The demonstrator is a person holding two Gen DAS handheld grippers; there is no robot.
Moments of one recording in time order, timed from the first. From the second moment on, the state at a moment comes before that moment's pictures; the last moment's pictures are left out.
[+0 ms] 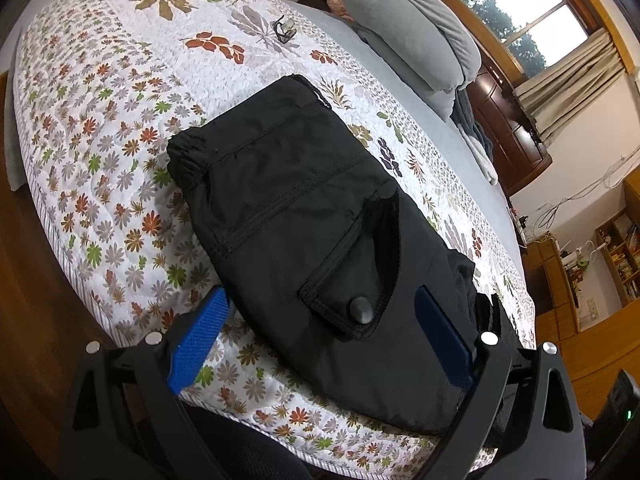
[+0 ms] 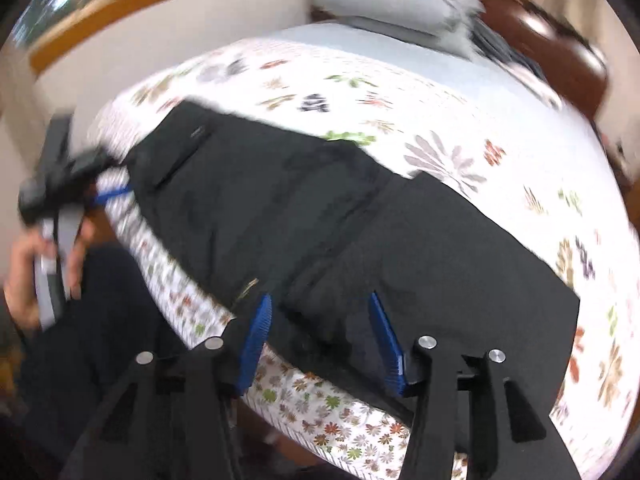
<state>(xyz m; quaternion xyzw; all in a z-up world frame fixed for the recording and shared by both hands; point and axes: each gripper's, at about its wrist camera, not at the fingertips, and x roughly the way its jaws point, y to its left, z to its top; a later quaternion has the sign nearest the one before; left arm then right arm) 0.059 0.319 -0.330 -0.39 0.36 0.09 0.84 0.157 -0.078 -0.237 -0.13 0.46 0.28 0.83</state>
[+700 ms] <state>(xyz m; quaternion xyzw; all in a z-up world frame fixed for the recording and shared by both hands) 0.052 0.369 -0.344 -0.55 0.30 0.07 0.78 0.261 -0.055 -0.216 -0.07 0.60 0.35 0.72</state>
